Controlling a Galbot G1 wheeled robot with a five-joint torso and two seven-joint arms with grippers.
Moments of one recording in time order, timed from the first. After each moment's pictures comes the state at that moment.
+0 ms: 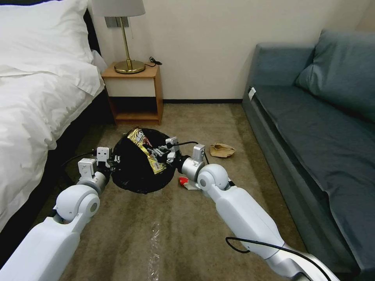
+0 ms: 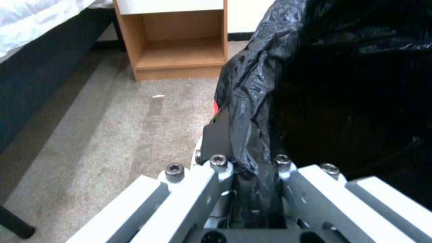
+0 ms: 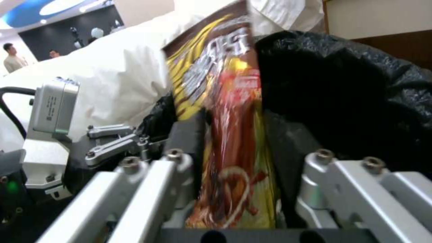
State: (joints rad) left arm 1.08 -0.93 -0.39 -1.90 -0.65 0.44 -0.25; right arm -0.63 1.38 -0.12 1.49 0.74 -0.29 -0.29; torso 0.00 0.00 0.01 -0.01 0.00
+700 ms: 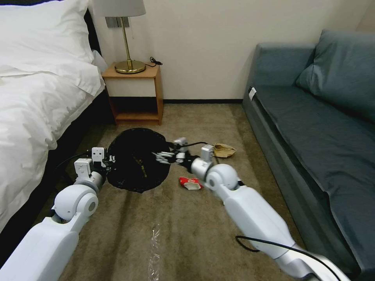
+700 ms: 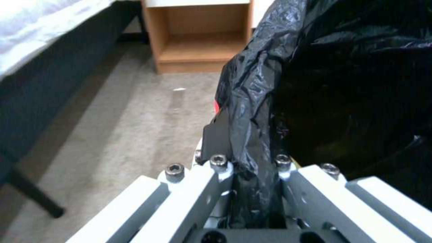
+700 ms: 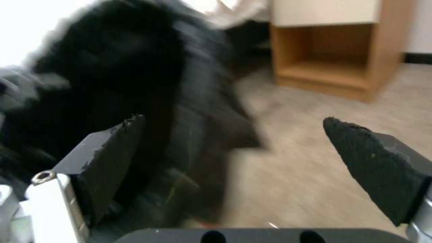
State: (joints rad) left arm 1.10 -0.92 -0.43 -1.90 -0.68 0.48 -0.32; right arm -0.63 1.23 -0.06 1.39 0.64 -0.24 -0.38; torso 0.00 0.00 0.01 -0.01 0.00
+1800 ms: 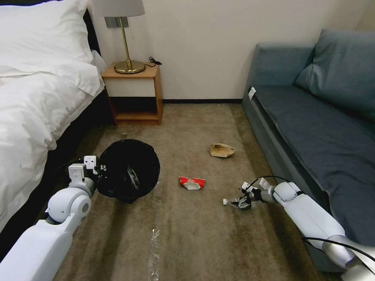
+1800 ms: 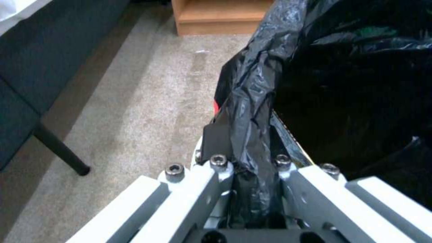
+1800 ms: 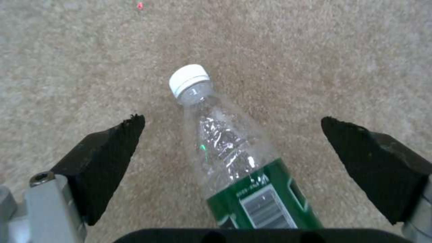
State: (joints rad) left arm 1.10 -0.92 -0.44 -1.81 -0.69 0.51 -0.31; right arm -0.52 1.08 -0.05 0.68 0.00 -0.04 -0.80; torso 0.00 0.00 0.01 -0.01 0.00
